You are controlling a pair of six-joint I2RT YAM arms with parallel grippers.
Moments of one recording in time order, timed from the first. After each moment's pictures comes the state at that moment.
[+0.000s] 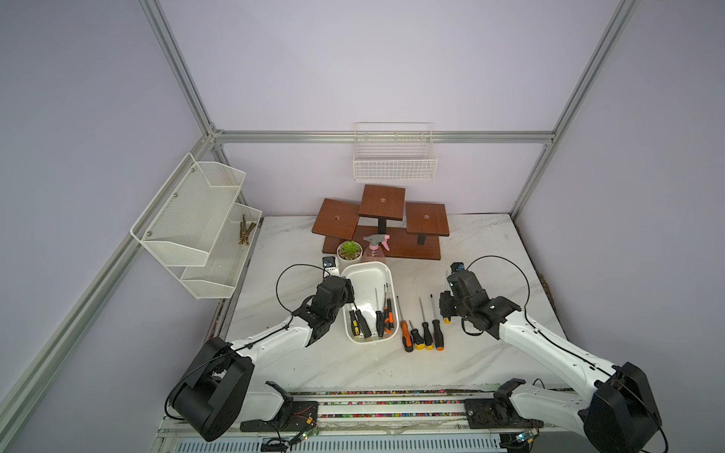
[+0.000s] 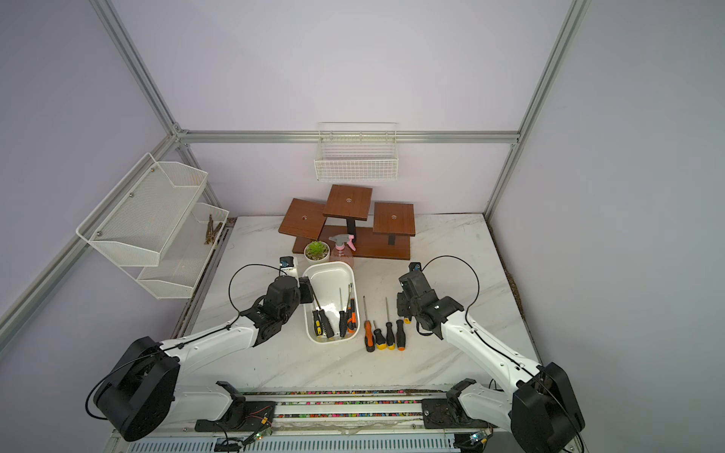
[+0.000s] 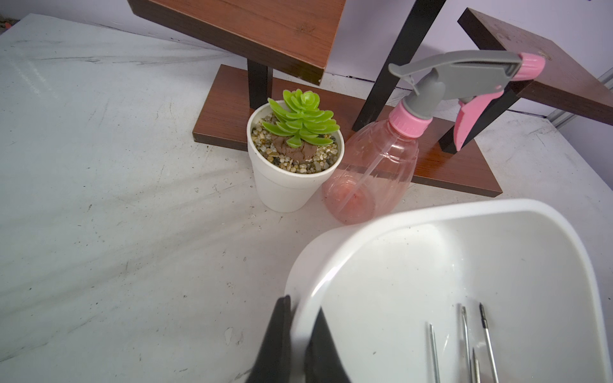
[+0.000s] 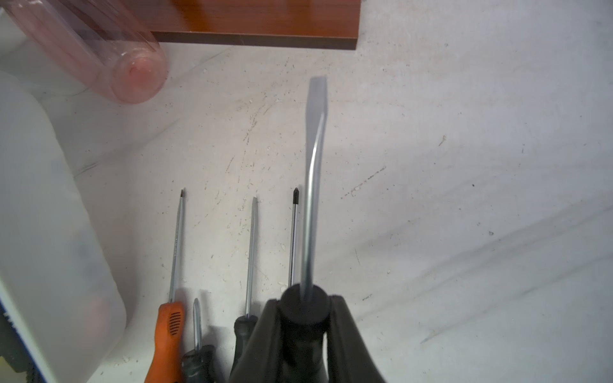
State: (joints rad) left arm -0.56 1.33 0.62 0.22 -0.37 -0.45; right arm 0.49 1.18 0.76 -0.50 0.23 0.42
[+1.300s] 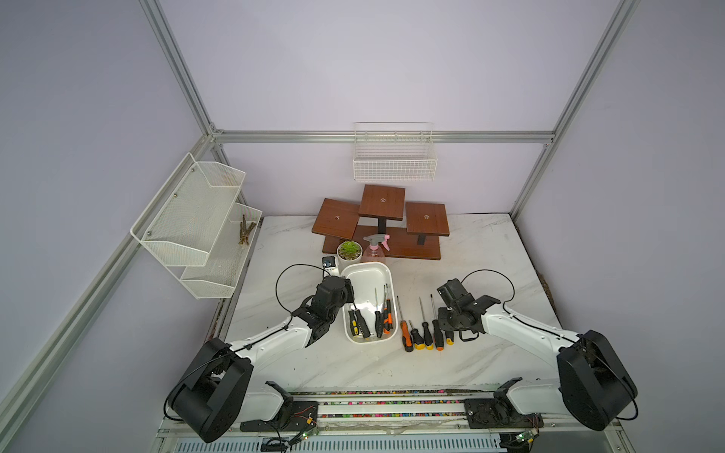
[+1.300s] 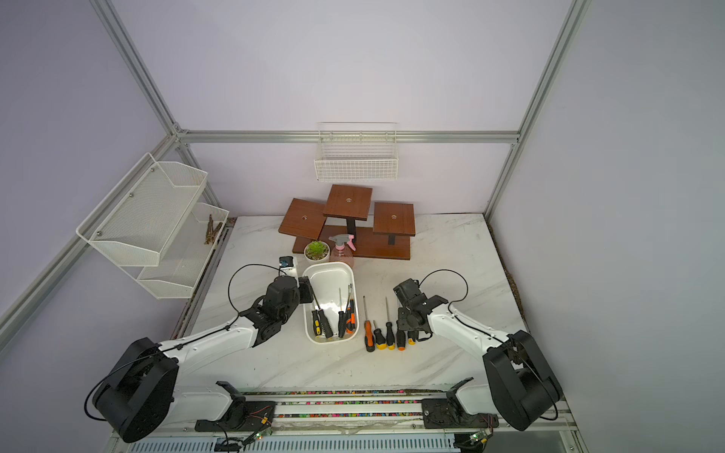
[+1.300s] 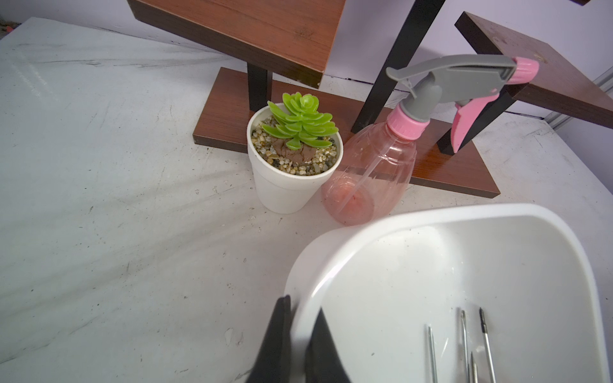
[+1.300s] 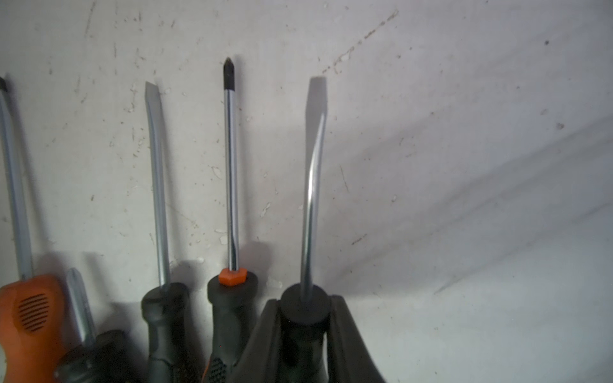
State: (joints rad) left arm -0.56 1.32 0.62 0.22 -0.37 -0.44; right arm 0.49 1.36 0.72 -0.58 0.19 0.50
